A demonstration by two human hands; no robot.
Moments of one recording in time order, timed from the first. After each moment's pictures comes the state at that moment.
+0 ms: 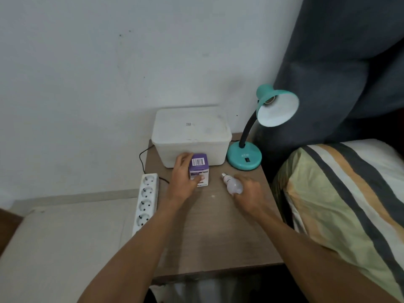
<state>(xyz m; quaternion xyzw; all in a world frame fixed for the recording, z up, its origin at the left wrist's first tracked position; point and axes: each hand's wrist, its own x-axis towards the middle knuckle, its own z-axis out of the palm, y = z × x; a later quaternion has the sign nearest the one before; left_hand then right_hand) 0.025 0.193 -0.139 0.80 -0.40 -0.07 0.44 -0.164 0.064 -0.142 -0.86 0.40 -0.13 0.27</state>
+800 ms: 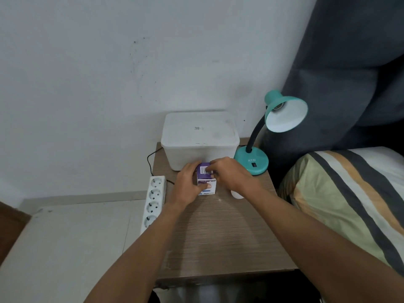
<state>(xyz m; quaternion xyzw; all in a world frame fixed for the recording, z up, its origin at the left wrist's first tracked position) 0.036 0.204 -0.148 0.77 -0.43 -0.09 0.46 -0.073 0.067 -0.074 -0.98 0.12 -0.02 0.12</state>
